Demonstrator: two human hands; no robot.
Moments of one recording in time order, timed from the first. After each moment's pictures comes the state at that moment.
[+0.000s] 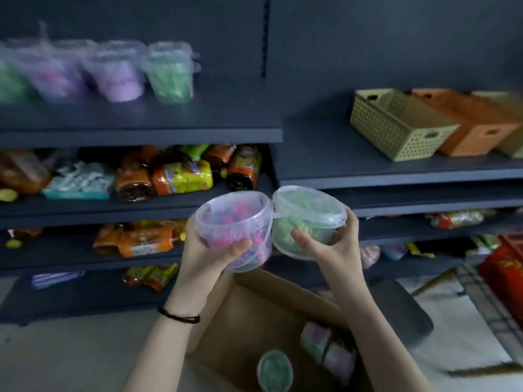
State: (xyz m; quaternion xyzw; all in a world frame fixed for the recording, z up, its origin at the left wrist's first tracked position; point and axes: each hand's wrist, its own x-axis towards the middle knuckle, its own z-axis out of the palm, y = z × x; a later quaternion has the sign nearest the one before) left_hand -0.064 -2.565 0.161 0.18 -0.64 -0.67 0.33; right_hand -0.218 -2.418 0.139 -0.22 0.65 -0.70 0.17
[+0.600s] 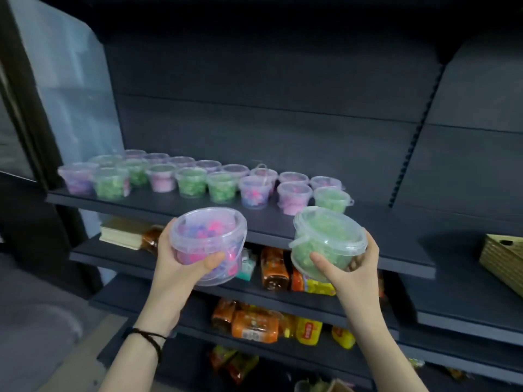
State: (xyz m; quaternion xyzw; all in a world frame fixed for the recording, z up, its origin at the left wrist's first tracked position) left_hand 0.203 -2.773 0.282 0.30 -0.57 -0.52 0.57; right_hand -0.037 -2.642 0.290 -0.38 0.56 -0.71 0.17
